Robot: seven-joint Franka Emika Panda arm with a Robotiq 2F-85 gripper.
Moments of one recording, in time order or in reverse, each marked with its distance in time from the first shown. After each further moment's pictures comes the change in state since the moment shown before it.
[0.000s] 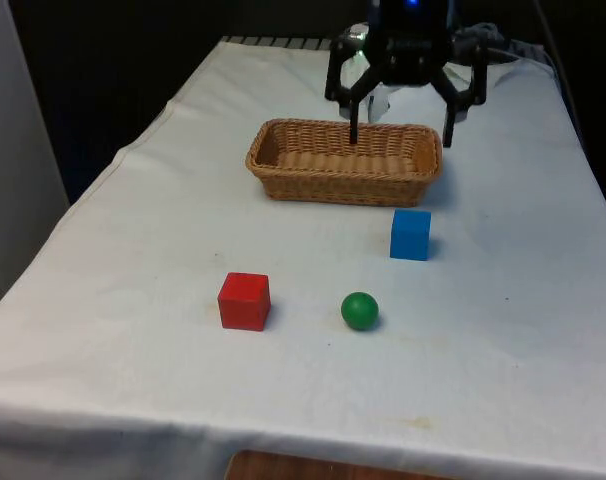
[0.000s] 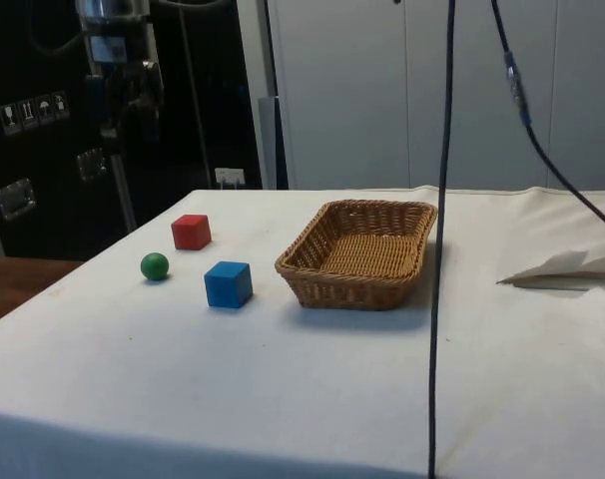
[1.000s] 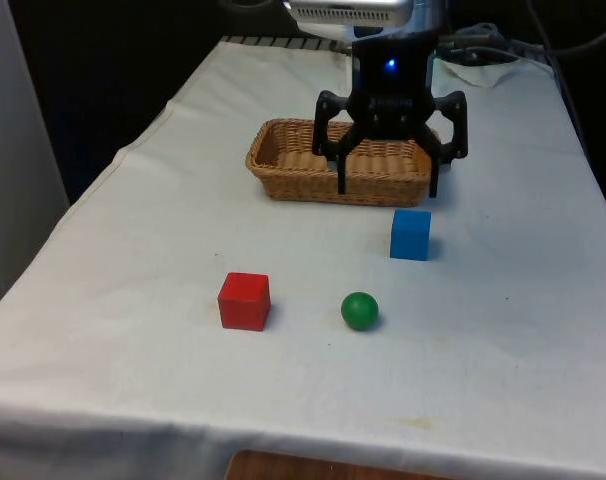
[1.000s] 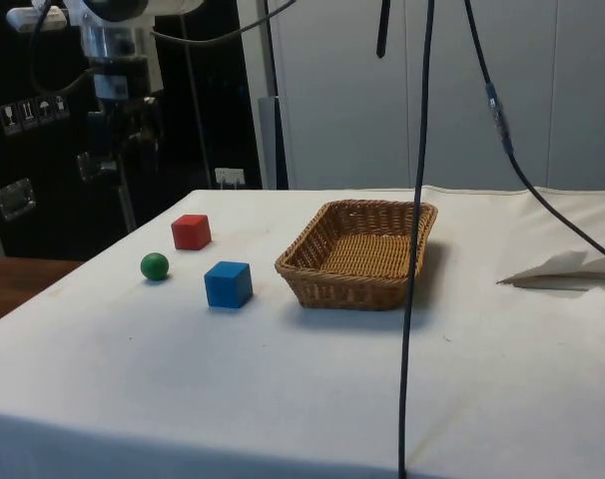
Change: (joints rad) arm -0.020 0.103 -0.011 0.045 0.078 0.056 -0.044
